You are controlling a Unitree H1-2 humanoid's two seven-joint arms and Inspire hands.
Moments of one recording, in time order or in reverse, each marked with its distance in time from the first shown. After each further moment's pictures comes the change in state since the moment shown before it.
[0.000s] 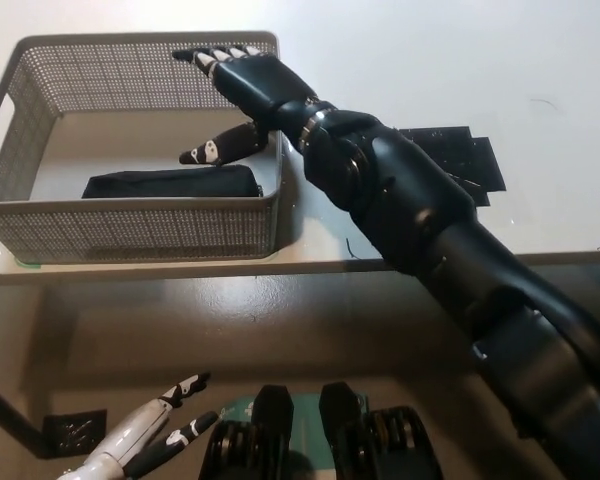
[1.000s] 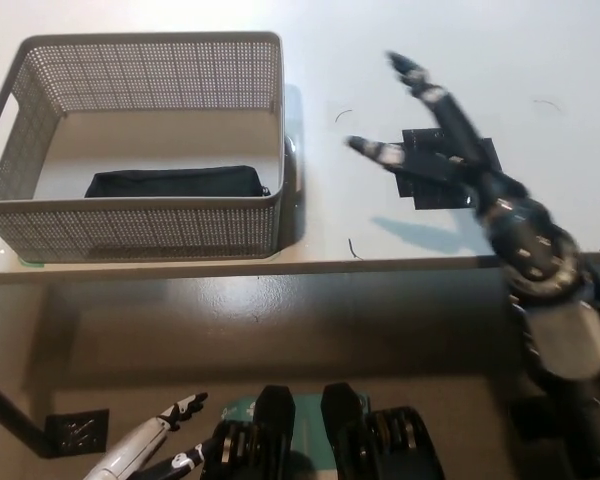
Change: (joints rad) left_arm 0.027 -0.005 0.000 0.031 0.003 0.010 -0.011; right_arm 0.534 -0.162 -0.470 -0.643 0.414 0.129 0.127
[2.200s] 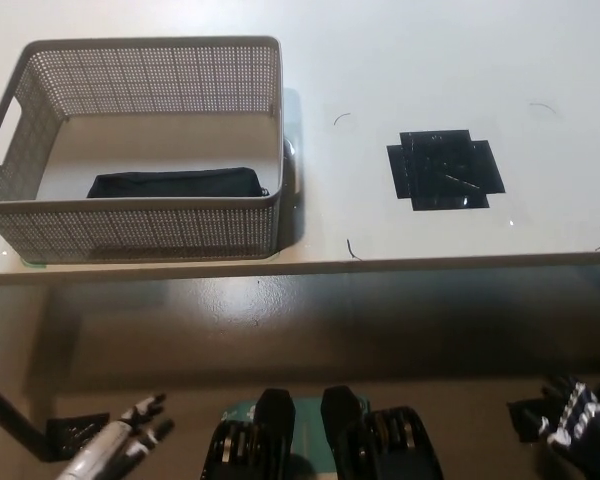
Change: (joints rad) left_arm 0.019 -0.010 0.143 0.066 -0.072 -0.001 0.003; right_arm 0.665 -0.059 -0.217 0.093 0.475 -0.094 0.226
